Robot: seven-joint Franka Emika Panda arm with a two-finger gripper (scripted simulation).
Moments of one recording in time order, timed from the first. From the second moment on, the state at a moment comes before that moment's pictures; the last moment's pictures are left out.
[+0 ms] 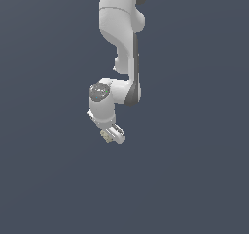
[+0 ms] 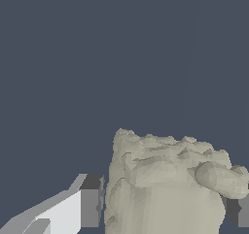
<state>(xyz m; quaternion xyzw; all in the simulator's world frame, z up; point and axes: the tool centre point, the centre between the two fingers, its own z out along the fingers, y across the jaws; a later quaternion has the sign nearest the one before) 0.004 -0.081 0.041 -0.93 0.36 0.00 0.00</state>
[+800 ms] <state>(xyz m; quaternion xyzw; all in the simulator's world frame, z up) 0.020 -0.101 0.052 -0.93 0.36 0.00 0.00</state>
